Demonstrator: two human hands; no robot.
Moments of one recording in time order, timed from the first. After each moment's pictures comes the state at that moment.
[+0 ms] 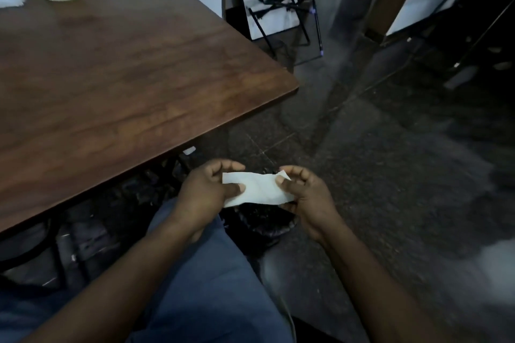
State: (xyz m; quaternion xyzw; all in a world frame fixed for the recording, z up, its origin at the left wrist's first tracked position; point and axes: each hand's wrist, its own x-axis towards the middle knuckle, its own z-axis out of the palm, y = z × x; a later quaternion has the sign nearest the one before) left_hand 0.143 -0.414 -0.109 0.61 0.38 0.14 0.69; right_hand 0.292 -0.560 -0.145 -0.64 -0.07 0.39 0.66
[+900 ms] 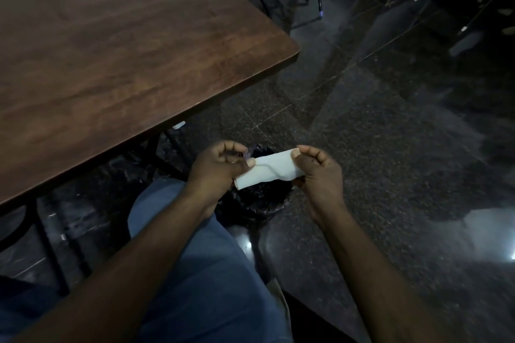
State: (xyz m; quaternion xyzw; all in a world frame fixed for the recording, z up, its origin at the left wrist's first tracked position) left_hand 0.189 -0.414 -0.161 0.57 0.39 0.13 0.71; right_hand 0.320 -0.564 -0.184 -0.66 0.00 0.26 0.70
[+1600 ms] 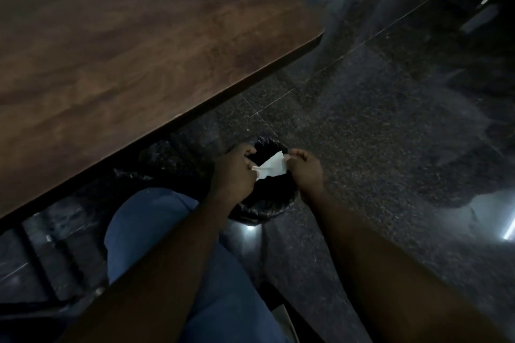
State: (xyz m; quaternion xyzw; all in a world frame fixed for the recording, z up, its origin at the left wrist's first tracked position) left_hand 0.257 -0.388 -0.274 0.79 0.39 0.02 0.48; right_hand 0.398 -0.515 -0.339 -0.83 0.03 0.27 0.48
